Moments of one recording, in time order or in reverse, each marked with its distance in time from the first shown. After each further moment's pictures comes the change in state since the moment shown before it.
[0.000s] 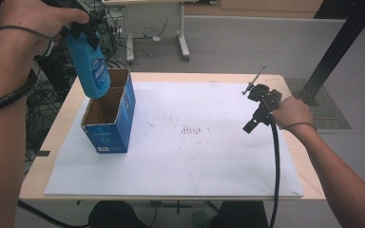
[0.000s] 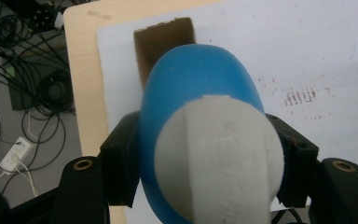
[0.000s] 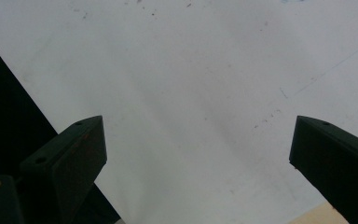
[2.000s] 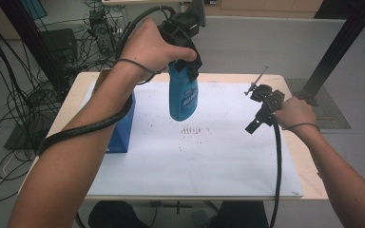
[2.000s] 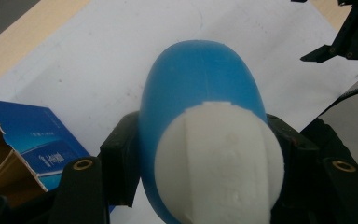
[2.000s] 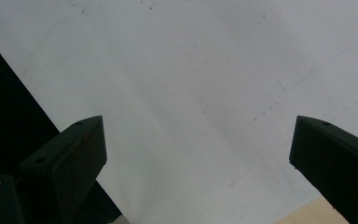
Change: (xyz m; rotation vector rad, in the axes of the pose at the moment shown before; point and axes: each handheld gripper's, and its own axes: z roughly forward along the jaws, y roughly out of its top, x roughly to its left) left arm -0.198 0.004 0.035 0.019 -0.244 0.480; right arm -0.001 -0.006 -0.003 0.008 -0.001 0.017
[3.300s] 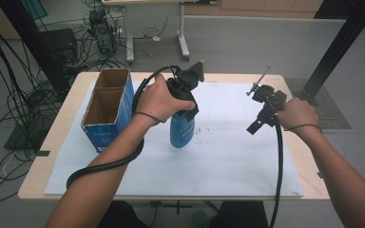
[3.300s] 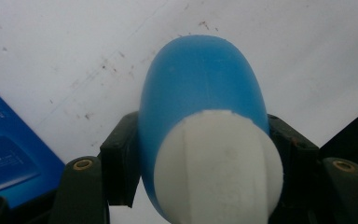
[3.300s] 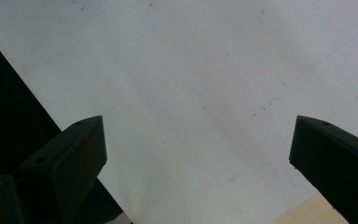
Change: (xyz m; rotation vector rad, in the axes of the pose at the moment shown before) left arm -0.006 -0.035 0.120 0.101 0.015 0.026; right arm 0.001 -0.004 -0.002 0.001 -0.006 0.010
